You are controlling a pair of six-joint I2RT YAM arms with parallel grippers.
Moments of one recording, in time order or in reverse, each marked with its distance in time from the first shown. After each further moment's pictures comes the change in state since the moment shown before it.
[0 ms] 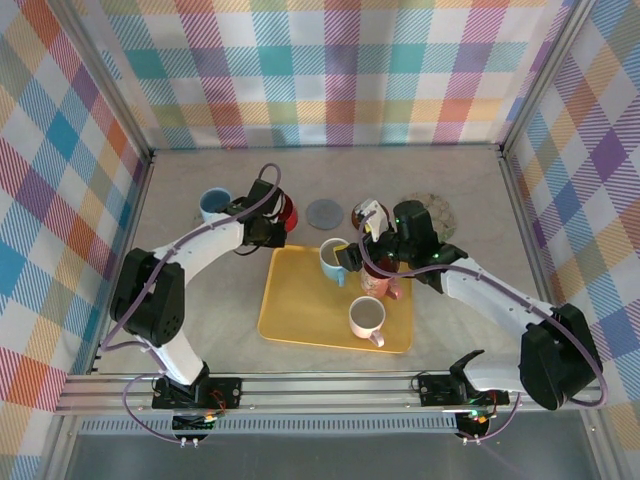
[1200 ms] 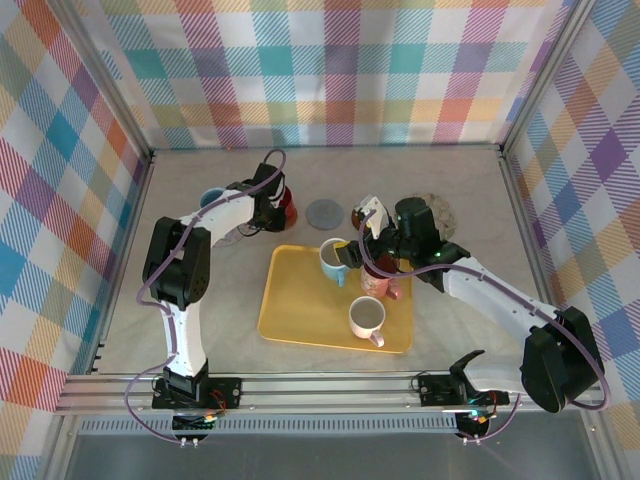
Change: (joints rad) left arm 0.082 0.301 0.271 -0.069 -0.012 0.061; right arm 0.000 -0.019 0.021 -0.003 0.011 -0.057
